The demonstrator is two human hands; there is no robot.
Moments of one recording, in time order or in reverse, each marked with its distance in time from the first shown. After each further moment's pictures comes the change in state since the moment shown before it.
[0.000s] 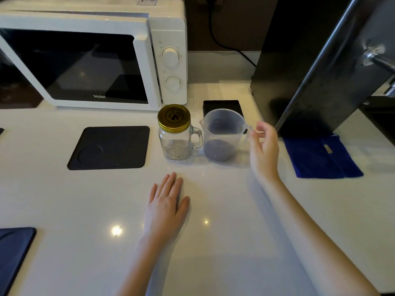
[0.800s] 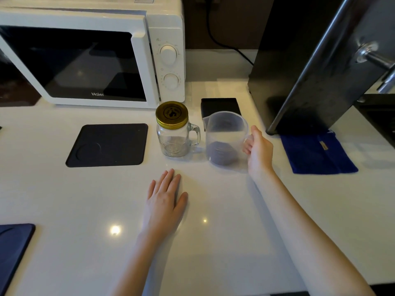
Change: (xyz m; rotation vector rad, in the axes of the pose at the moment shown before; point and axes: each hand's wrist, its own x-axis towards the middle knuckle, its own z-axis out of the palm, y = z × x) left_hand 0.000 0.000 0.001 -0.011 0.017 0.010; right_hand 0.001 -0.005 0.005 0.495 -0.003 0.558
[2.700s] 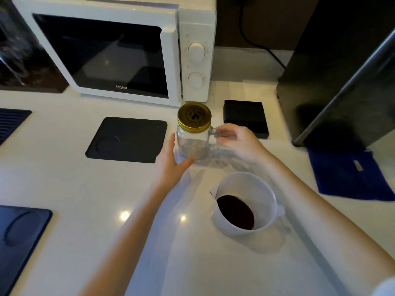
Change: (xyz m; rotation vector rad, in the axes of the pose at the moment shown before) left_hand 0.089 -0.016 -0.030 -0.554 0.108 -0.219; right_hand 0.024 -0.006 0.065 -0.712 -0.745 -0.360
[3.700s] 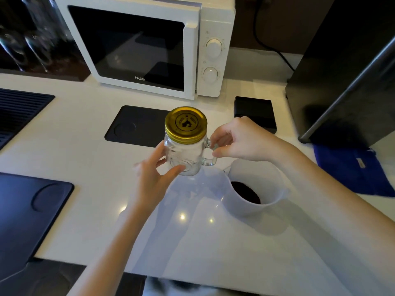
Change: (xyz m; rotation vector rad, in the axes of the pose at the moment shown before) left_hand -0.096 0.021 -0.058 0.058 0.232 0.219; right_hand -0.055 -0.089 0.009 -0.433 -0.306 -0.212
